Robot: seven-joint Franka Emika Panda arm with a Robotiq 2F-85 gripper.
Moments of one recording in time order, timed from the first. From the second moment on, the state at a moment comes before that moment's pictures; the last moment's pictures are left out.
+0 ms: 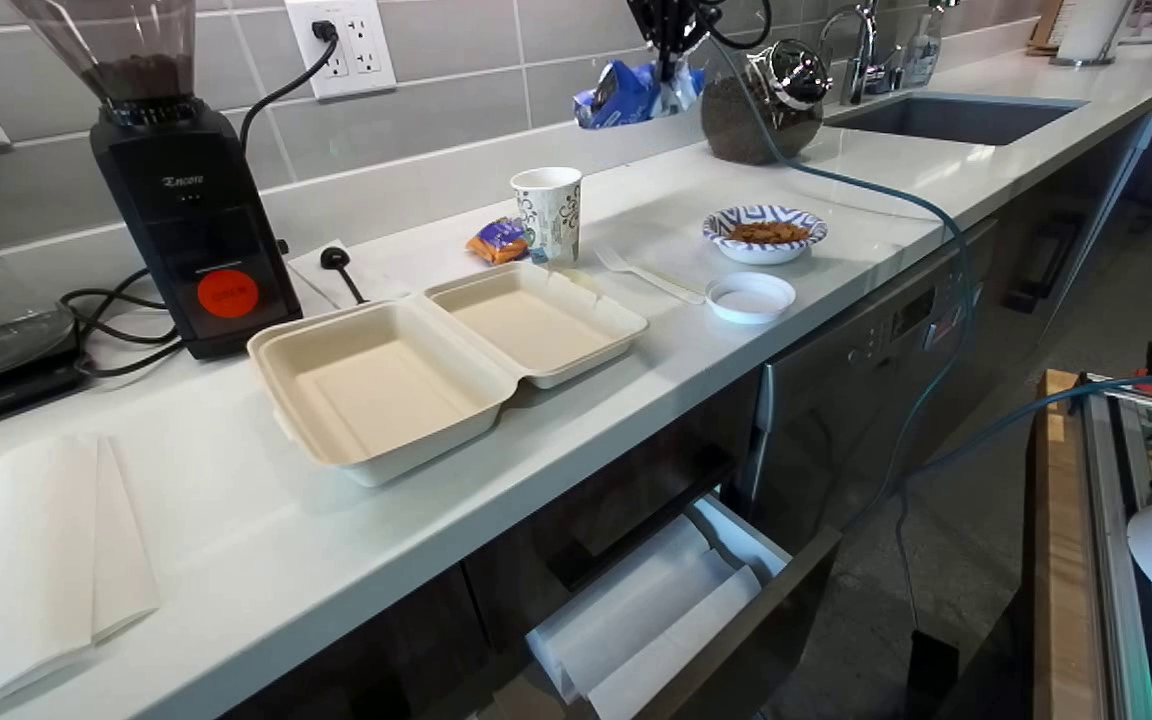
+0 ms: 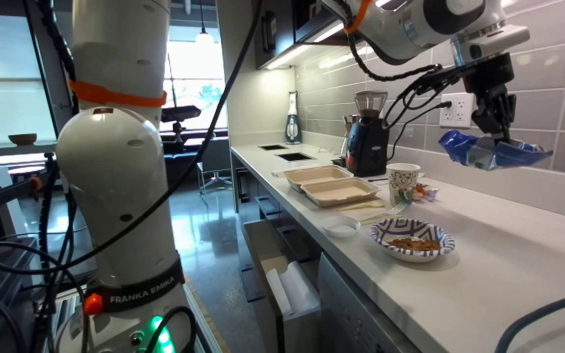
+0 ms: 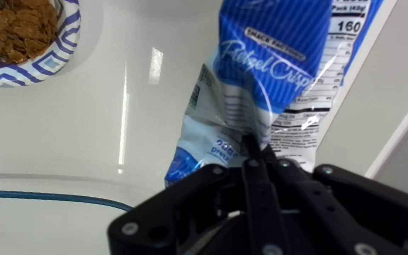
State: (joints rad) arm -0.12 0.18 -0.29 -1.86 -0.12 2.35 1.32
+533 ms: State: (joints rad) arm -0.11 0.00 -0.19 -1.99 -0.18 2.38 1.31
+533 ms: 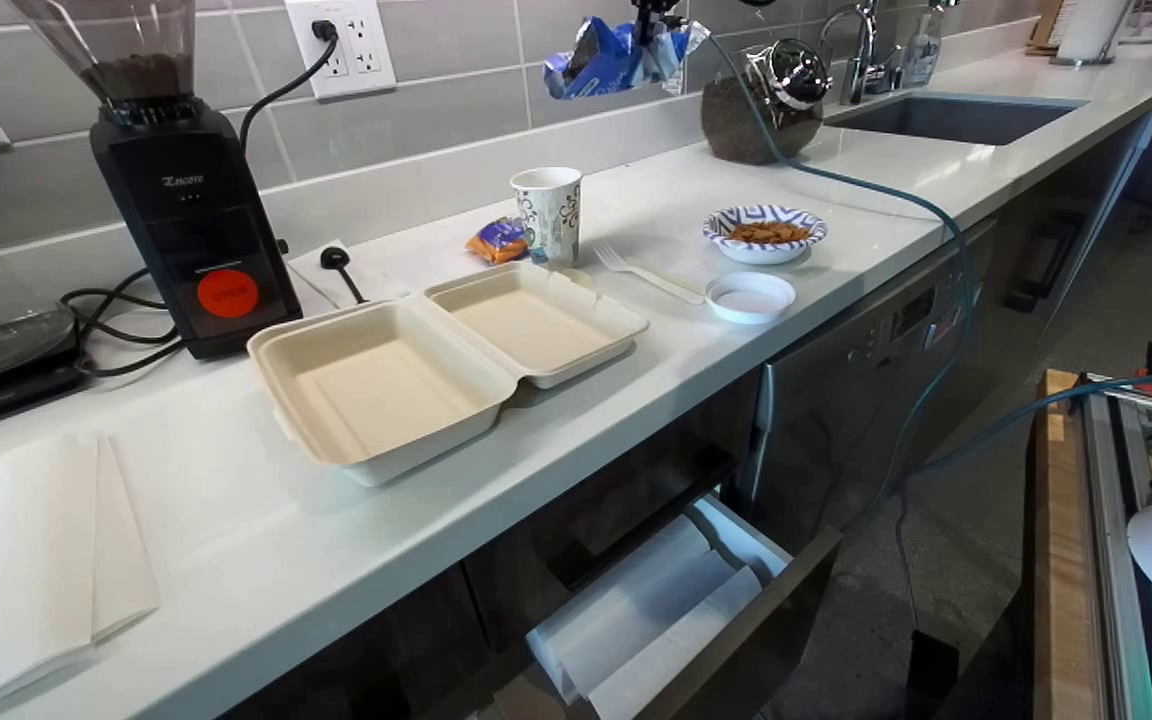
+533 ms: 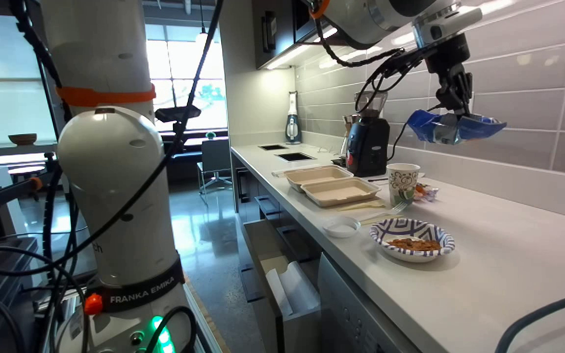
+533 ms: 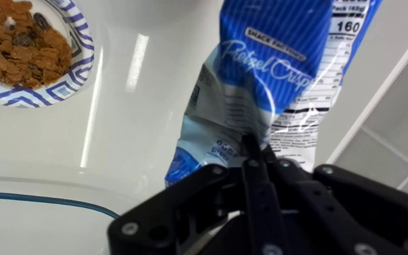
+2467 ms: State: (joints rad) arm -0.07 -0.11 0.03 -2.23 -0.48 2.76 1.23
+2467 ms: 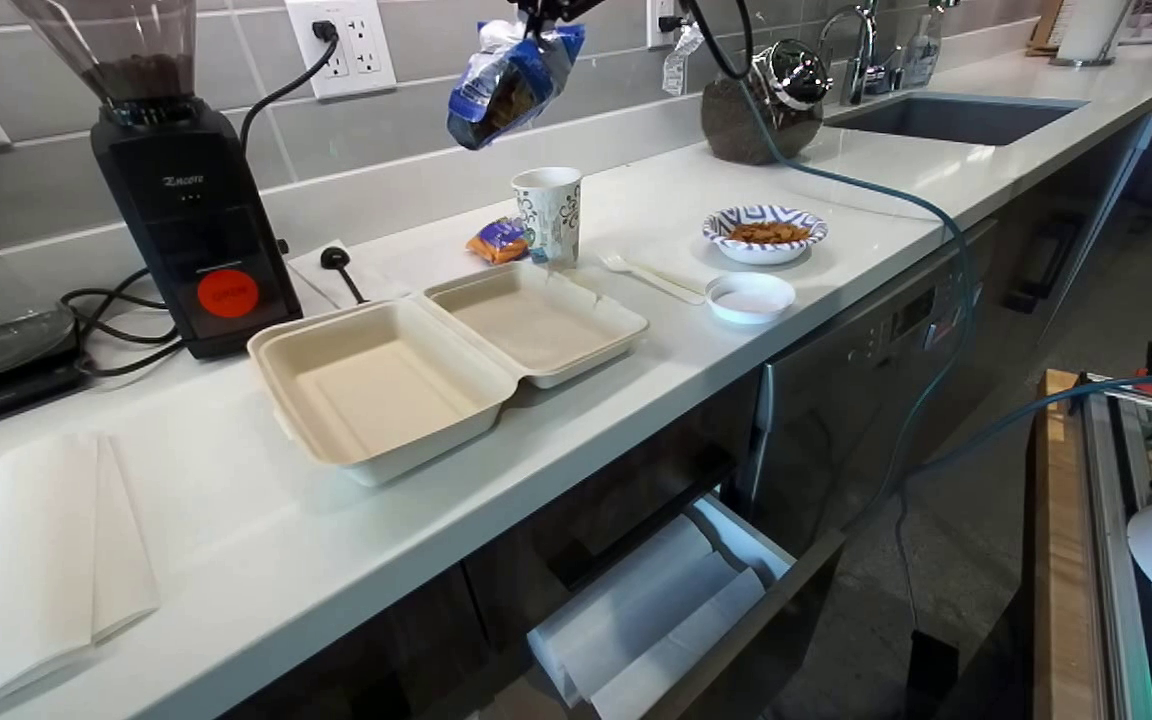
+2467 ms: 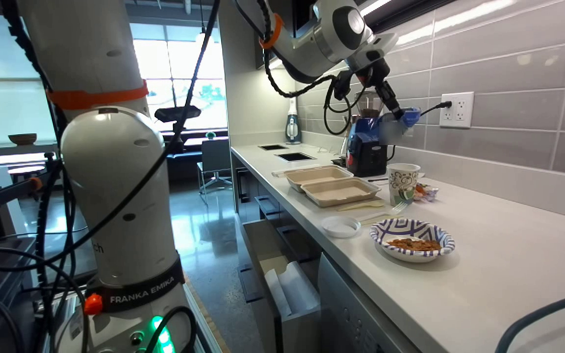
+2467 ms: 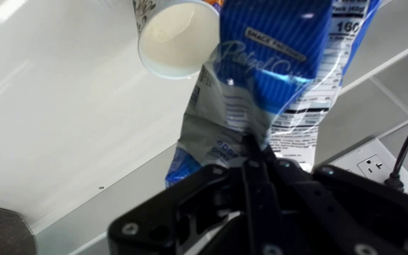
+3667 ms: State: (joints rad) arm -0.05 -0.13 0.09 -2.27 -0.66 2.81 1.17
